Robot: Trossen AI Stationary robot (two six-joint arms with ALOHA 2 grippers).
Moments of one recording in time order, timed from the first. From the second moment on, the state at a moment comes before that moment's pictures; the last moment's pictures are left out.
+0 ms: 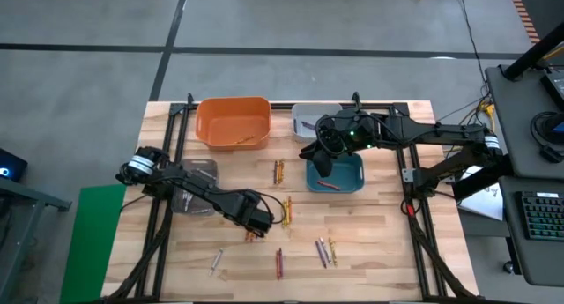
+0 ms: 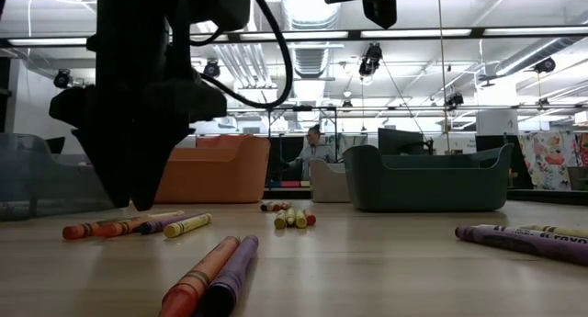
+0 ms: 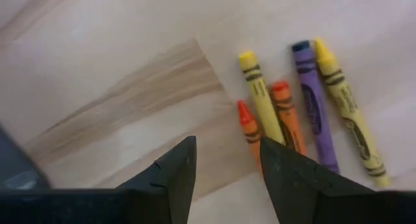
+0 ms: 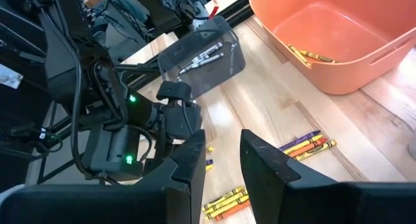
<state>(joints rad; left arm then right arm) -0.35 1.86 1.20 -0.89 -0.06 -1.37 -0.09 1.38 1.37 -0.52 -0.10 0.52</state>
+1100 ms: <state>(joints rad) -0.37 1.86 1.17 -0.87 -0.03 -1.38 -0.09 1.38 1.36 -0.52 -0.10 0.51</state>
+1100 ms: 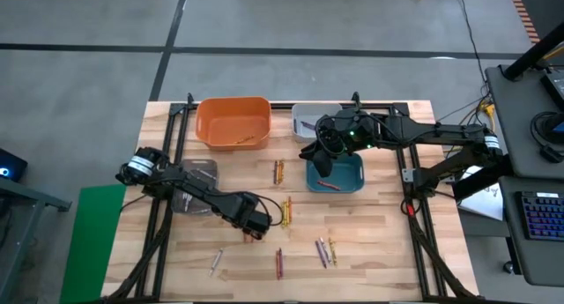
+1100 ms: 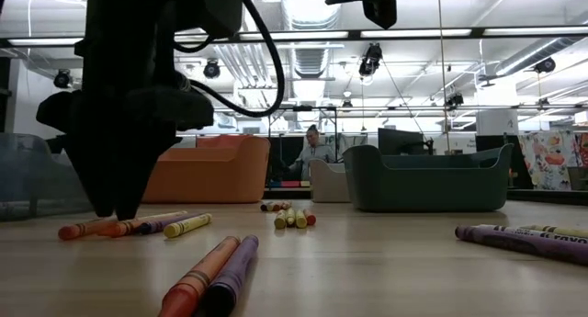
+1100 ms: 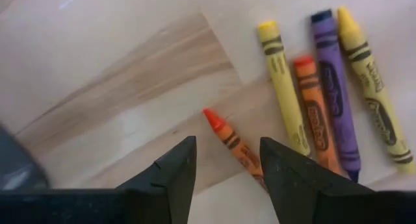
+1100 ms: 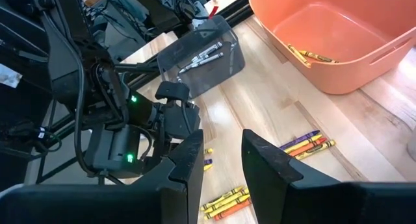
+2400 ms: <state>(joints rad) -0.39 1.76 1.21 -0.96 -0.15 -1.35 -0.07 1.40 1.36 -0.53 -0.09 0.45</state>
